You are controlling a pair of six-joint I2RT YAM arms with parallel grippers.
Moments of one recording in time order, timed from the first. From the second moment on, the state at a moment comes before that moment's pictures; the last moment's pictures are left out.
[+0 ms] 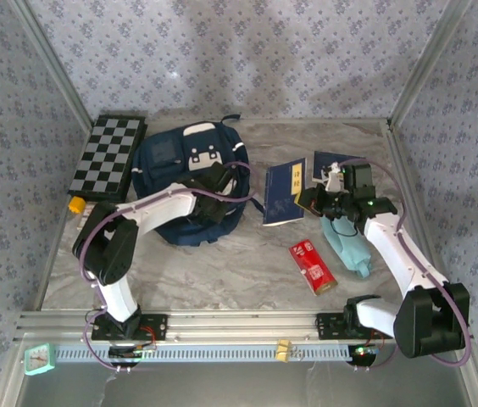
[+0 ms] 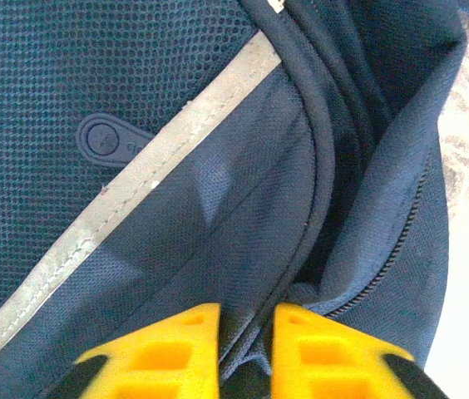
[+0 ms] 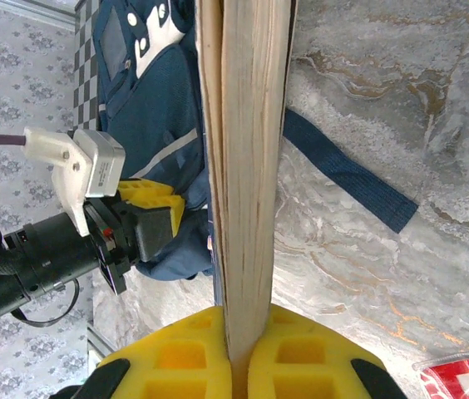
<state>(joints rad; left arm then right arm) -0.69 1.77 1.25 -0.63 -0.18 -0.09 0.14 1.17 0.86 -0.48 -0.66 0.61</state>
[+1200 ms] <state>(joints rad) -0.82 1.90 1.61 -0.87 -0.08 -0.18 0.01 1.11 0.80 -0.48 -0.73 0.62</state>
